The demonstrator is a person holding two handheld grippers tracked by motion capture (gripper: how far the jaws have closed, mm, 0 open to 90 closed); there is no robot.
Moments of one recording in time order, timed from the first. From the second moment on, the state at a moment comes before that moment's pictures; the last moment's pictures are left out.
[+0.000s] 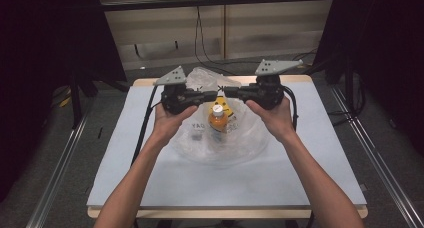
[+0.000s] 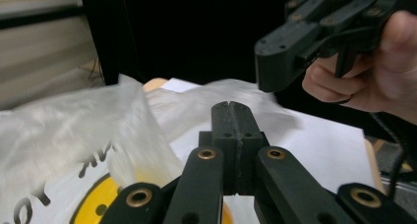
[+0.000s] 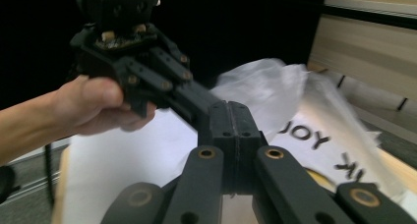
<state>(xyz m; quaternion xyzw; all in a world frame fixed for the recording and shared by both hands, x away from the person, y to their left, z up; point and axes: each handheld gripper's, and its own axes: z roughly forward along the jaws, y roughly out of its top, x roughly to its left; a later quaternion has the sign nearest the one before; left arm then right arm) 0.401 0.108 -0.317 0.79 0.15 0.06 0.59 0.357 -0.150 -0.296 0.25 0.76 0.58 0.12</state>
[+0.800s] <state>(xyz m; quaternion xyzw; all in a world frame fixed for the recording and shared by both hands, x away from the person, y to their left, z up) 0.456 0.096 -0.450 0.88 0.24 0.05 0.40 0.409 -0.156 -0.452 0.35 0.85 0.39 0.05</state>
